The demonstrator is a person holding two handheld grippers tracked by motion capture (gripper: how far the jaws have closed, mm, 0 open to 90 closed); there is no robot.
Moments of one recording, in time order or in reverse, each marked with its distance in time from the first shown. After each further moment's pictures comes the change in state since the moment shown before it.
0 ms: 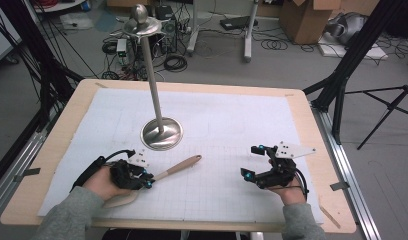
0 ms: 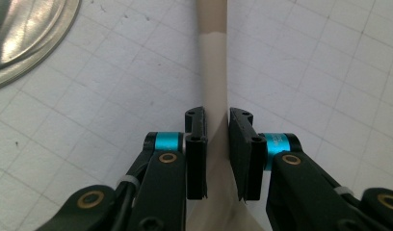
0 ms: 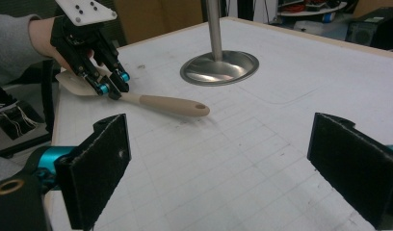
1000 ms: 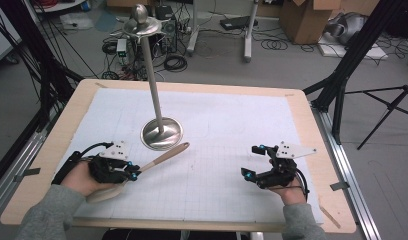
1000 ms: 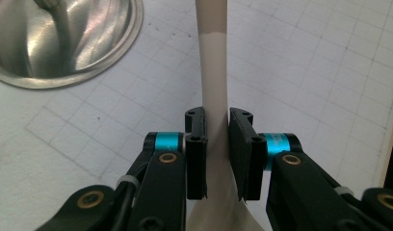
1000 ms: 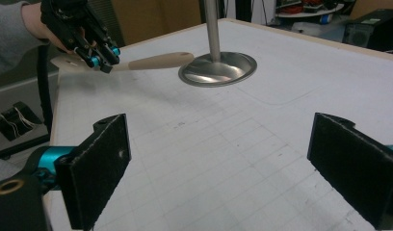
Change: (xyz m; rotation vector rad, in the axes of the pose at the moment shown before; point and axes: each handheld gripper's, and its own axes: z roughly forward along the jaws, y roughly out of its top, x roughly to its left) left arm 0.017 -0.017 -0.044 -0.120 0.029 -0.020; right arm 0.001 0.000 -0.001 -0.003 -0.006 0.003
